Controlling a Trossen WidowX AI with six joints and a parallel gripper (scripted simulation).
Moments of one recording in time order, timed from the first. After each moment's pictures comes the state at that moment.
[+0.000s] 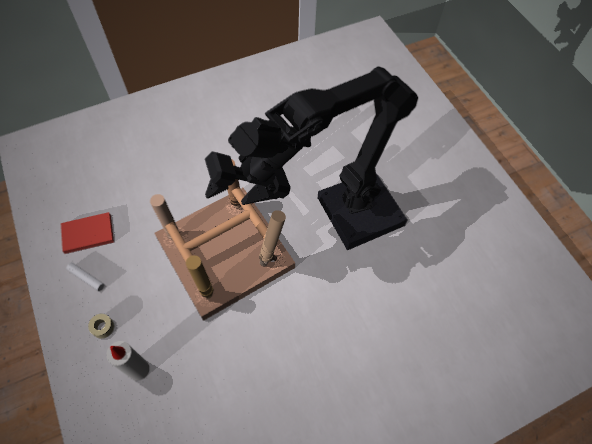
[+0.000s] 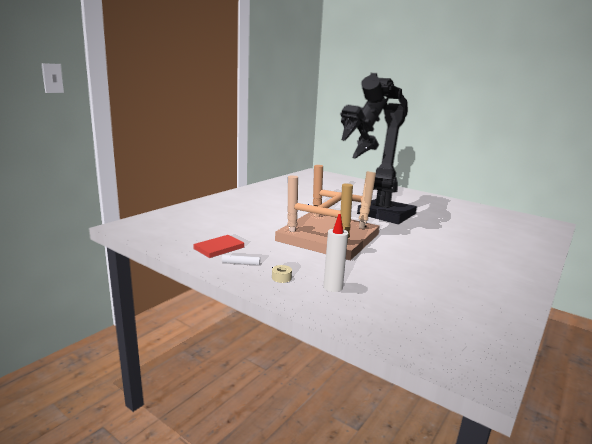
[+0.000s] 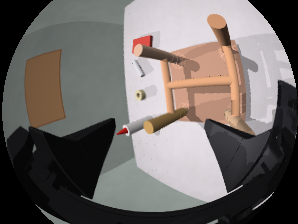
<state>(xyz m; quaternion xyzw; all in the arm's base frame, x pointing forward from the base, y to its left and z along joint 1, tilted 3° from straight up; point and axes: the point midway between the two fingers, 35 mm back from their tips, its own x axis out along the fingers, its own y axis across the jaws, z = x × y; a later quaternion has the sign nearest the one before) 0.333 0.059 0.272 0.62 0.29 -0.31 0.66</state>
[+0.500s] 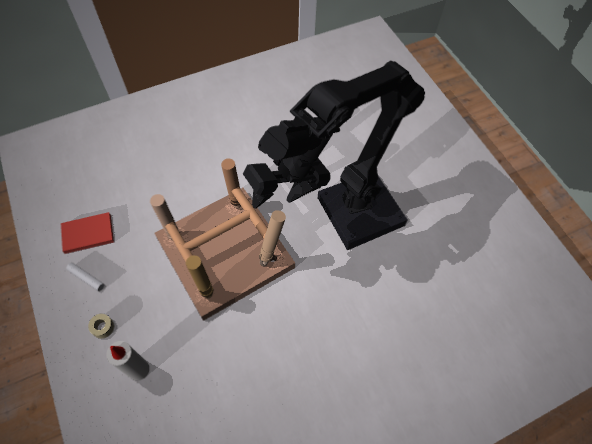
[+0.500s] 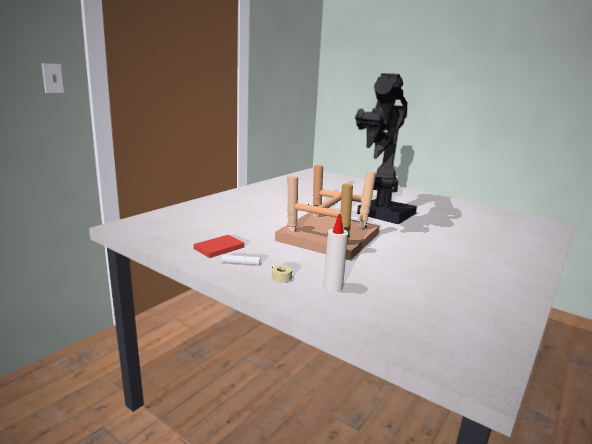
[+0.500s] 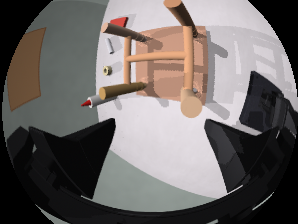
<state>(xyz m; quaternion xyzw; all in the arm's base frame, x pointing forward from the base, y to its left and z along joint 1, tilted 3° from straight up) 0.250 0.084 0.263 0.55 0.43 -0.30 0.65</state>
